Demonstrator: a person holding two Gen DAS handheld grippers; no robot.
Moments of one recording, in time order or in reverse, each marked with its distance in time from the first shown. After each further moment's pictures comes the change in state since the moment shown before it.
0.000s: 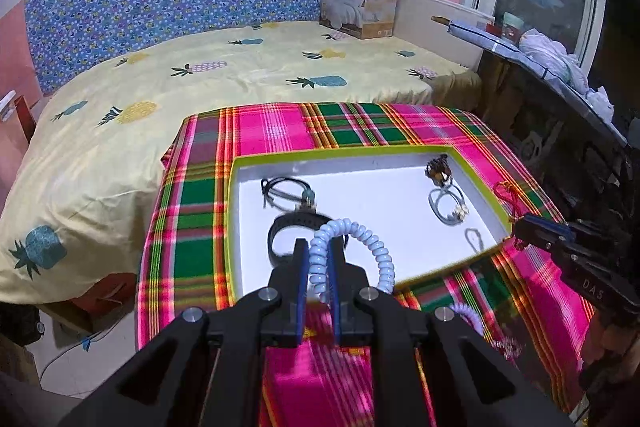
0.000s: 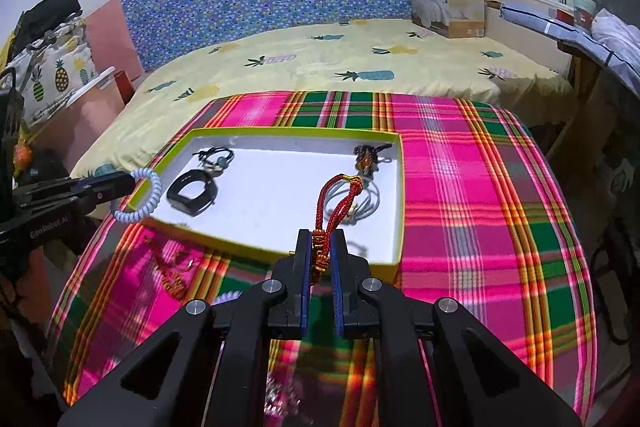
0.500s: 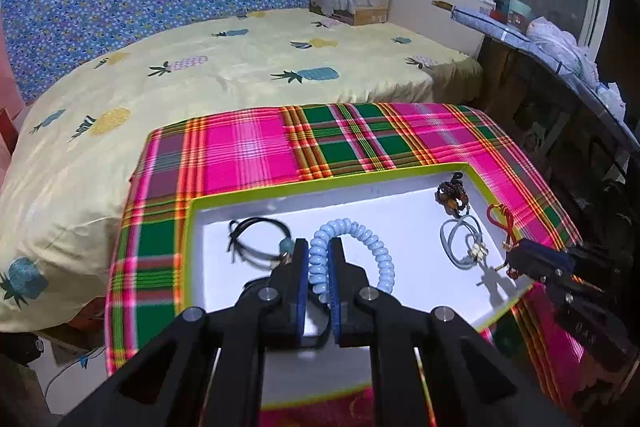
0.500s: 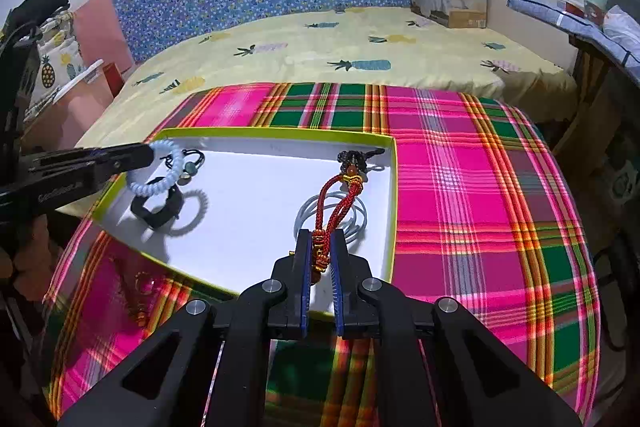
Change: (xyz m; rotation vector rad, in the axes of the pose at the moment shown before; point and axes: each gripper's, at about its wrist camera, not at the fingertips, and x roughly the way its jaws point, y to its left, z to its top) left arm 0.061 -0.015 0.040 0.031 0.056 -0.019; right arm 0.040 -0.018 0.015 -0.003 0.051 -0.008
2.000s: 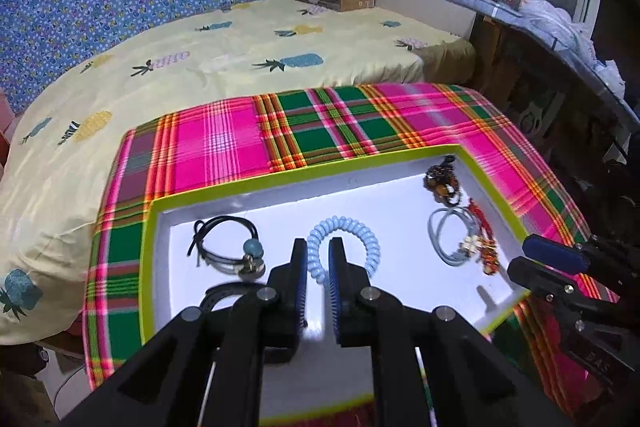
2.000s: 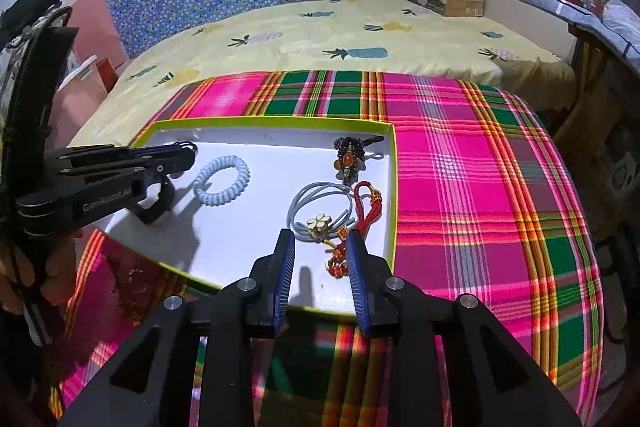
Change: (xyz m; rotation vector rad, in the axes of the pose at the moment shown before) left arm 0.010 -0.023 -0.003 0.048 0.029 -0.004; right arm -0.007 0.002 -0.004 0.019 0.024 -0.011
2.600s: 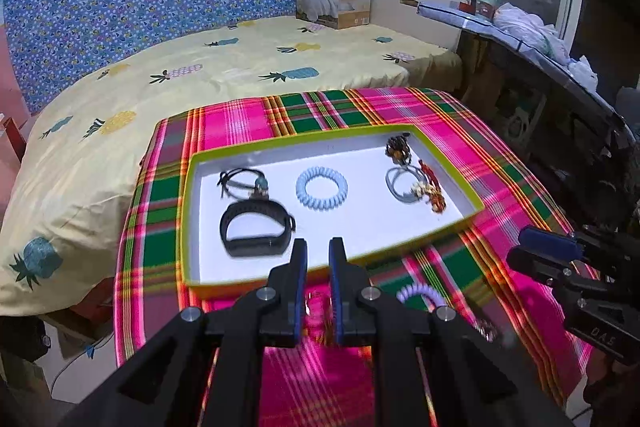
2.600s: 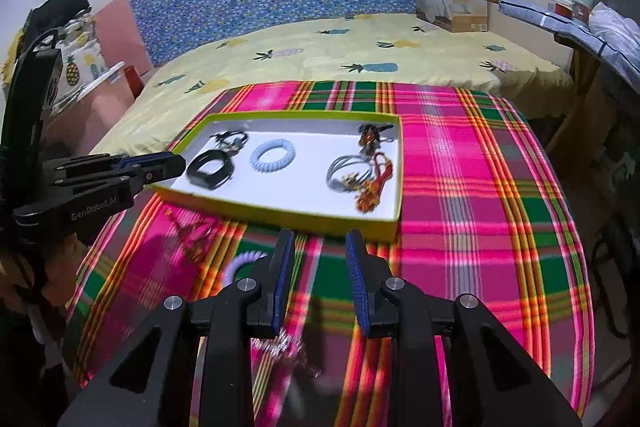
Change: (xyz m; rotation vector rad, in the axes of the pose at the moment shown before) left arm -0.079 -0.011 -0.057 0.000 -0.062 0.007; right arm -0.068 0.023 -0.047 -0.026 -0.051 0.058
